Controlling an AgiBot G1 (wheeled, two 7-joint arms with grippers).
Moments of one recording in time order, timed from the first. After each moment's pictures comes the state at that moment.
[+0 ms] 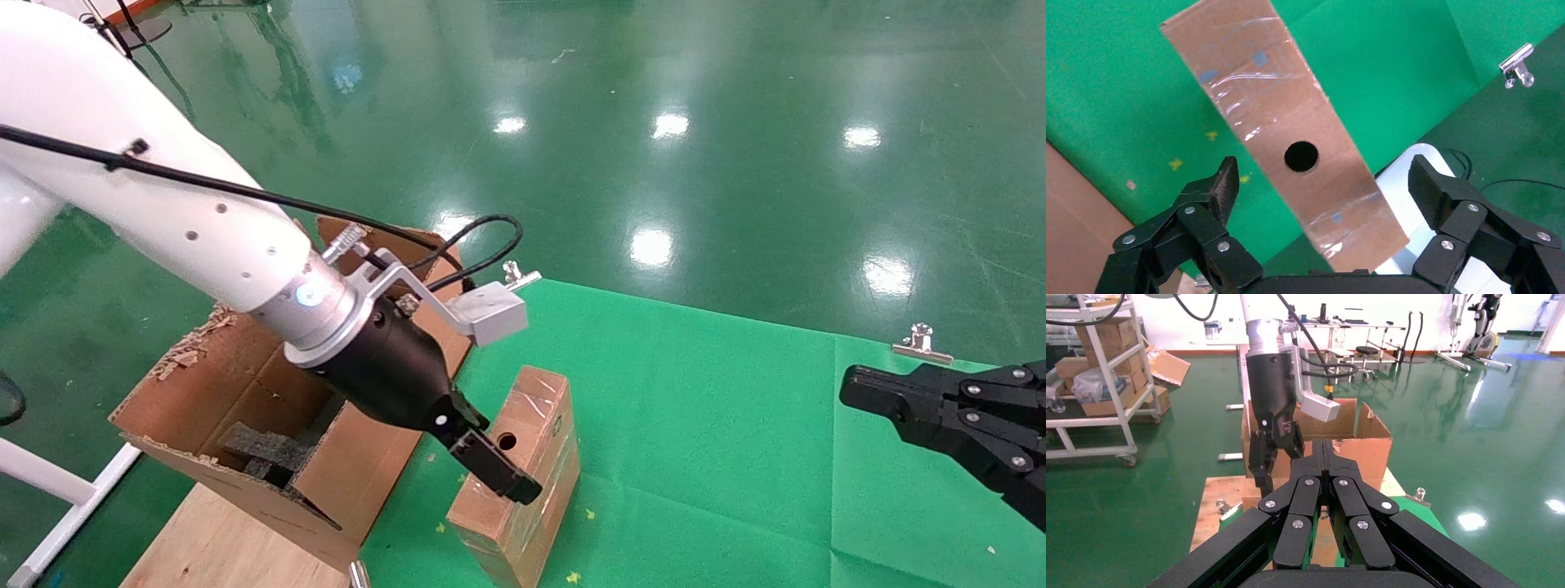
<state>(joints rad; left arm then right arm) -1.90 0.81 1.23 -1.29 1.42 1.55 -1.42 1.08 -0.57 -0.36 1.23 -0.66 -1.44 0.13</state>
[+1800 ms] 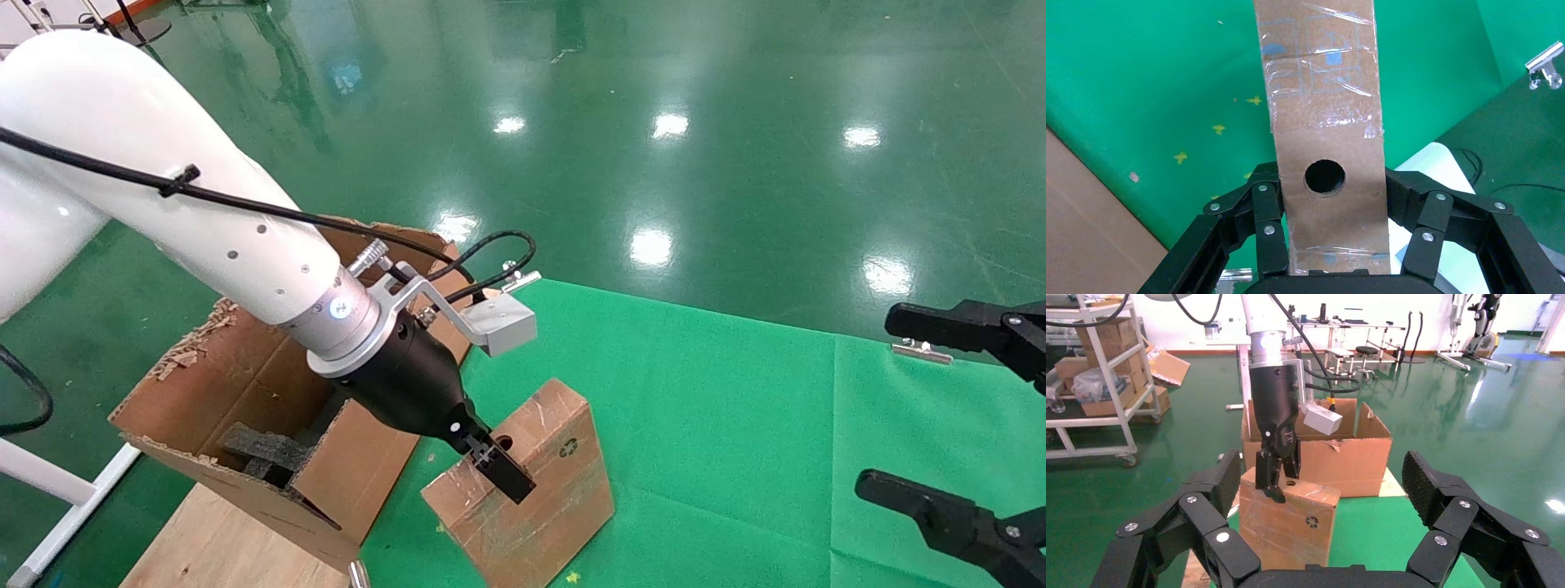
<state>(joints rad) -1.92 0.82 1.24 -1.28 1.44 1.52 -1.46 1.08 -0.57 -0.36 1.23 -0.66 -1.44 0.13</state>
